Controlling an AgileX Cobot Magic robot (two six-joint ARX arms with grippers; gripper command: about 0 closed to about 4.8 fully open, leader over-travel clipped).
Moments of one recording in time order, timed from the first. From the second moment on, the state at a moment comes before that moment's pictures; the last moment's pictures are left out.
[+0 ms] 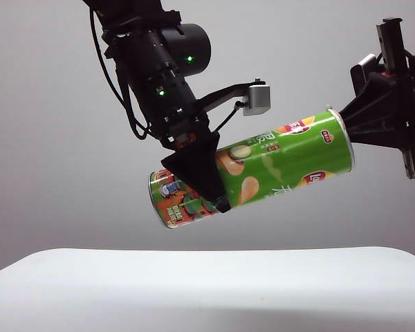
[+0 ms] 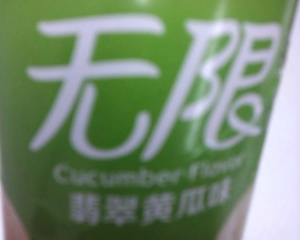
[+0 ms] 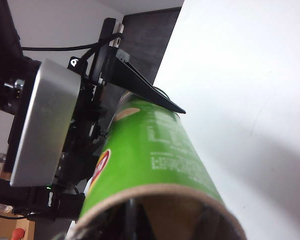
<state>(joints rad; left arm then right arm) -0.65 1.89 1.43 -0.70 0.37 0.88 0.05 1.45 0.74 -0.09 -1.15 0.31</state>
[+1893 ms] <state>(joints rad) -0.56 1.86 1.43 -0.76 0.35 0.82 -0.06 1.45 0.74 -0.06 -1.23 0.32</state>
